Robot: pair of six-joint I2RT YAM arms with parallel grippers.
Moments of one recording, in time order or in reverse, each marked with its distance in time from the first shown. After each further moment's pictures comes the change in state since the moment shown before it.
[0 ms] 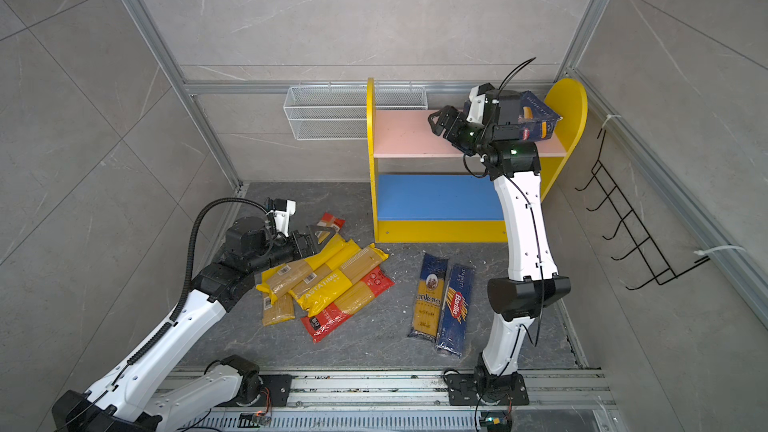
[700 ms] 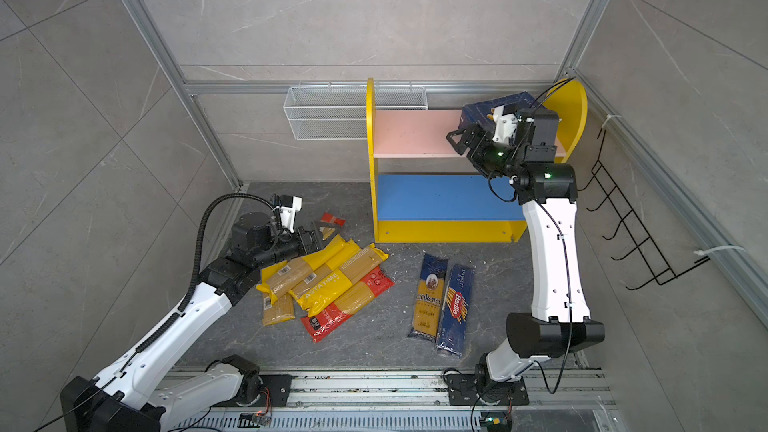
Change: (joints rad) left arm -0.011 0.053 0.010 0.061 0.049 -0.022; right arm -0.103 -0.303 -0.342 -0.021 -0.184 0.045
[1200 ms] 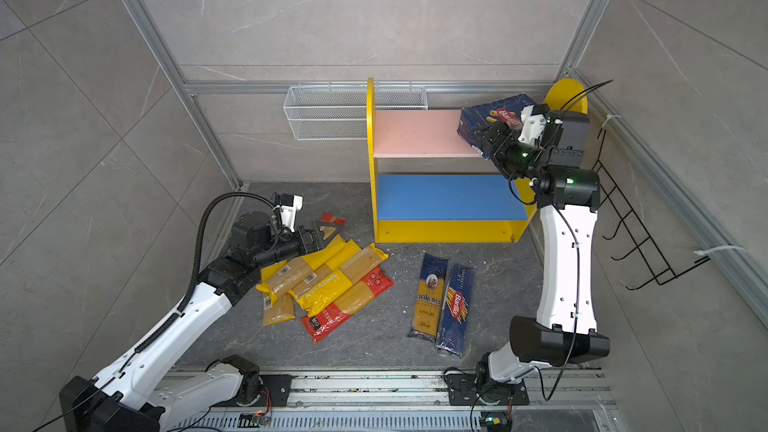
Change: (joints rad) left arm -0.008 0.002 0.016 0.008 0.000 0.000; right arm -0.150 -0.029 -0.001 -0.010 -0.045 0.026
